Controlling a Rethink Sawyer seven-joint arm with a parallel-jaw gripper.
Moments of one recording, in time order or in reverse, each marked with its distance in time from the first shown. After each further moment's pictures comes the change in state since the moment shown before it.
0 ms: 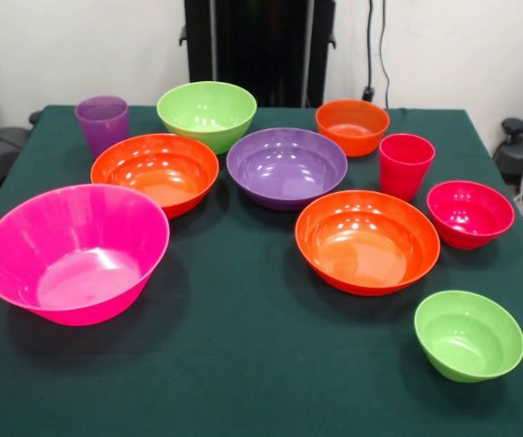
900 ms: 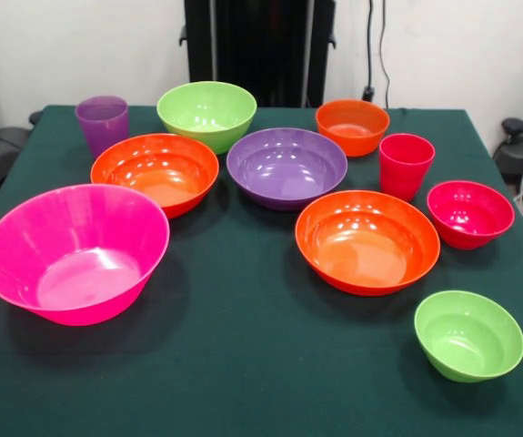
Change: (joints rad) arm -0.046 -0.008 0.009 0.000 -0.006 0.000 0.000
